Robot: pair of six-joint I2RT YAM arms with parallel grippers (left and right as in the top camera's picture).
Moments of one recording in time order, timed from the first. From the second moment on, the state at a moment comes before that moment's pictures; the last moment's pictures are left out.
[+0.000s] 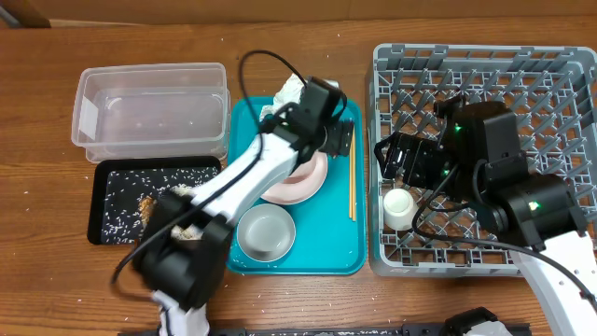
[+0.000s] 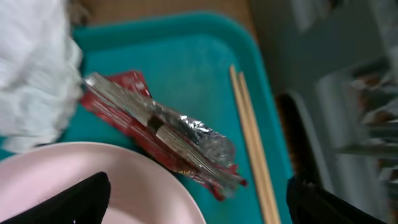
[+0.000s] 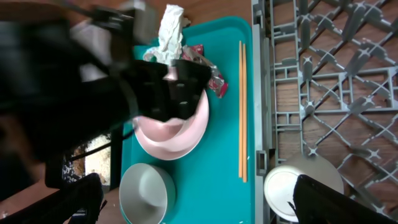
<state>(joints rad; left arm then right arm) -0.58 1.96 1.40 -0.42 -0.03 -0.35 0.32 1.16 1.27 -0.99 -0.20 0.54</state>
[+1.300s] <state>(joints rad) -0.17 1.83 1.79 -1.16 -0.30 -0.58 0.32 1.20 1.27 -1.01 -0.20 0.54</state>
